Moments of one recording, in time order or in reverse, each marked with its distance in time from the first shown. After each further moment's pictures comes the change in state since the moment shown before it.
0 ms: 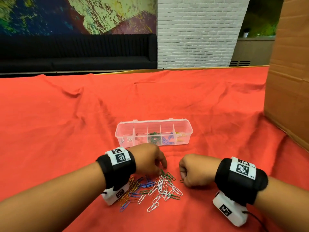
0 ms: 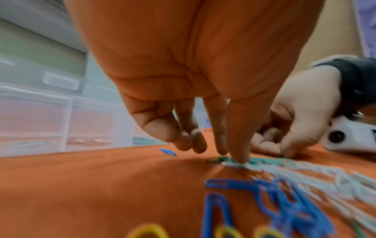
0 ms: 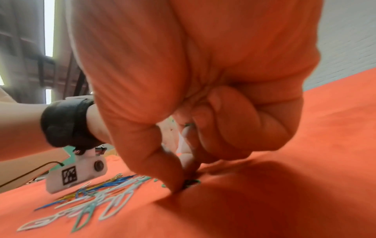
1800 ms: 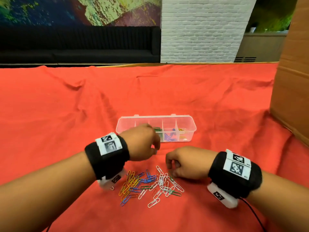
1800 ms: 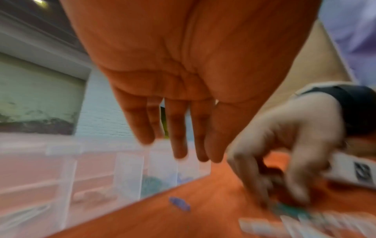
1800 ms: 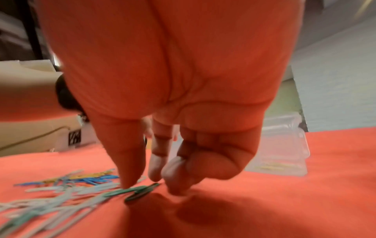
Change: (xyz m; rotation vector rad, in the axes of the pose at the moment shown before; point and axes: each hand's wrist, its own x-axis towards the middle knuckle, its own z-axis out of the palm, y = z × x) left_hand -0.020 0.000 -0.032 0.186 0.219 -0.015; right_hand 0.016 -0.016 -0.009 -0.053 0.071 -0.198
